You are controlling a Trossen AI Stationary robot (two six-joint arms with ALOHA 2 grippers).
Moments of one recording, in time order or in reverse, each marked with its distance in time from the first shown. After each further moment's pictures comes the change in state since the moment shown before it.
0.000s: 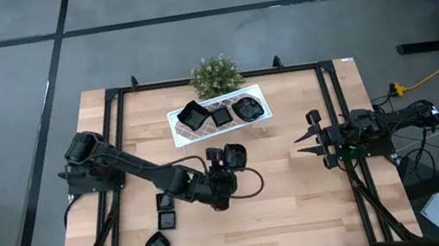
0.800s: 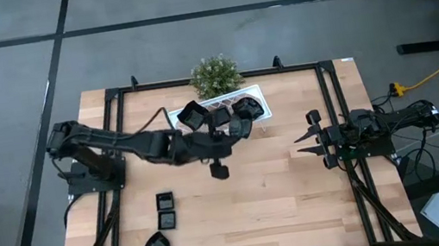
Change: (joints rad) left arm 0.207 -0.216 0.000 0.209 0.198 0.266; right arm 0.000 0.000 0.000 0.000 0.000 0.000
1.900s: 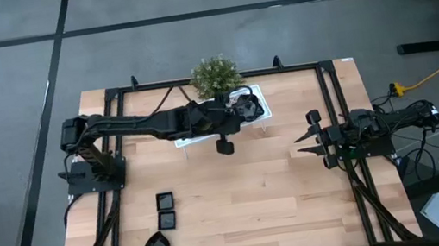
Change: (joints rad) left arm 0.238 0.112 0.000 0.084 0.228 0.170; right arm 0.000 0.000 0.000 0.000 0.000 0.000
